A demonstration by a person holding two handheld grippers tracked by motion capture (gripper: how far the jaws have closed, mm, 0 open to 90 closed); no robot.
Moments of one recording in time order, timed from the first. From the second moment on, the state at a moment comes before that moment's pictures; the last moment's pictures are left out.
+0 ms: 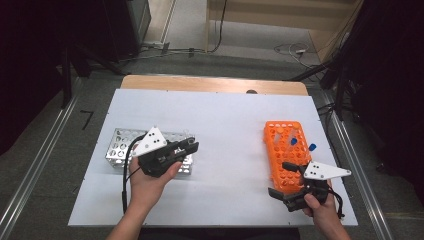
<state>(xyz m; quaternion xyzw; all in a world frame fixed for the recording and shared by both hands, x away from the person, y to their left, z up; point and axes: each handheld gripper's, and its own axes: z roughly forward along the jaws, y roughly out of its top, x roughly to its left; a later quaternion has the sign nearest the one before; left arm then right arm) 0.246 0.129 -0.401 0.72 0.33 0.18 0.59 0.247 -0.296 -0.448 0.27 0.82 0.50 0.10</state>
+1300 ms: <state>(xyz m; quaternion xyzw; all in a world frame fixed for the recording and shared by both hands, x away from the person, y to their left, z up) 0.310 0.158 -0.422 0.68 0.42 0.26 0.55 0.249 -0.313 -0.447 0.29 0.80 0.51 0.12</state>
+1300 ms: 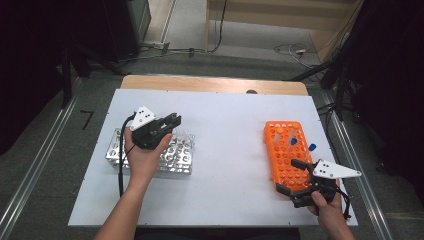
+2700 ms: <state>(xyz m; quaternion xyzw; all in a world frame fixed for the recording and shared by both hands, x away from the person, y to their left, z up) 0.313 0.148 -0.440 0.72 0.46 0.21 0.48 0.252 -0.318 -0.448 0.30 0.79 0.51 0.13</state>
